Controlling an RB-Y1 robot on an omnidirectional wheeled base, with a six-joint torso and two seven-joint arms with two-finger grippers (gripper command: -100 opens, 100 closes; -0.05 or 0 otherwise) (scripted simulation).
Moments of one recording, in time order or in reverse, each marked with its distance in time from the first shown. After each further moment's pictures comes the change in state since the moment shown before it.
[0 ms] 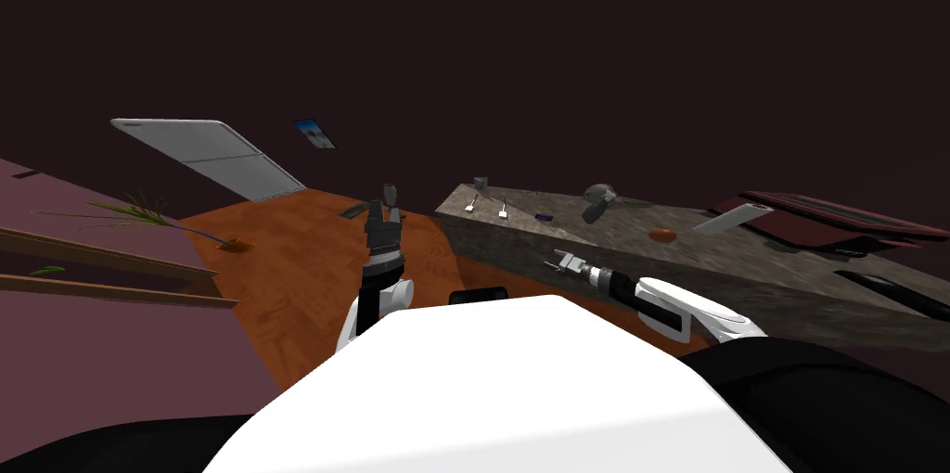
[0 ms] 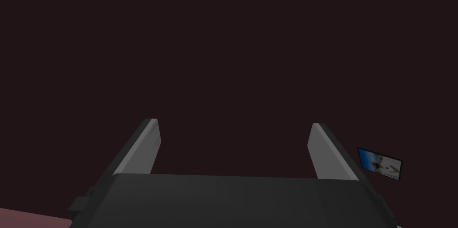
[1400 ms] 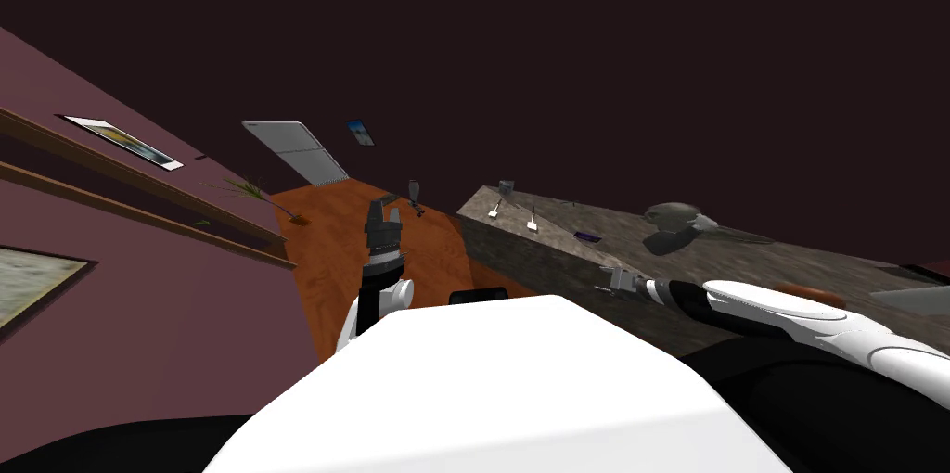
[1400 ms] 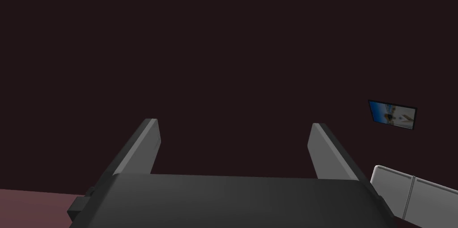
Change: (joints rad) left arm 0.000 0.000 0.000 0.000 0.000 0.000 0.000; right arm 0.076 -0.283 0.034 0.349 0.118 -0.082 0.066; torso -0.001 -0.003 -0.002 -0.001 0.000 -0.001
